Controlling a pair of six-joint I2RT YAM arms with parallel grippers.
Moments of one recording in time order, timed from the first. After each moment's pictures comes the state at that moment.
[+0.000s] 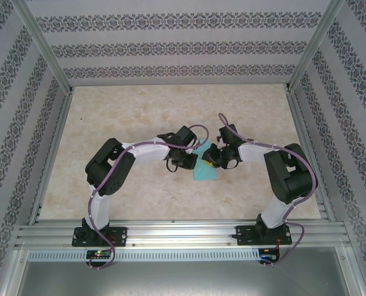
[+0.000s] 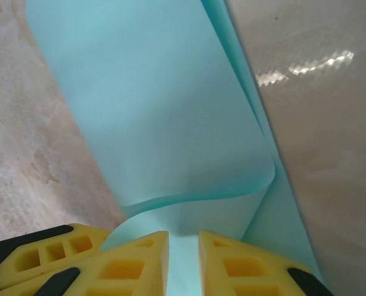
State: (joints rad) left arm -0.75 2.03 1.33 -0.44 0.28 -0.40; right arm 0.35 1.72 0.84 -0.23 -0.48 0.81
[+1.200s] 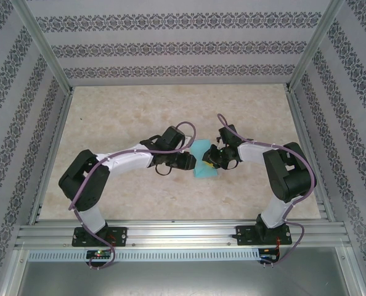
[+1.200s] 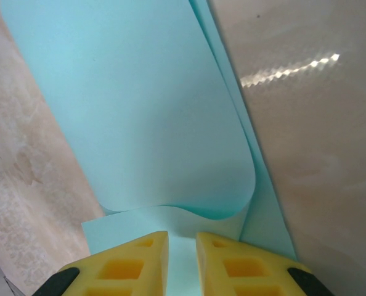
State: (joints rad) left arm -0.76 1.75 1.10 -0.25 0.41 -0.55; right arm 0.35 1.74 0.84 -0.25 -0.47 0.79
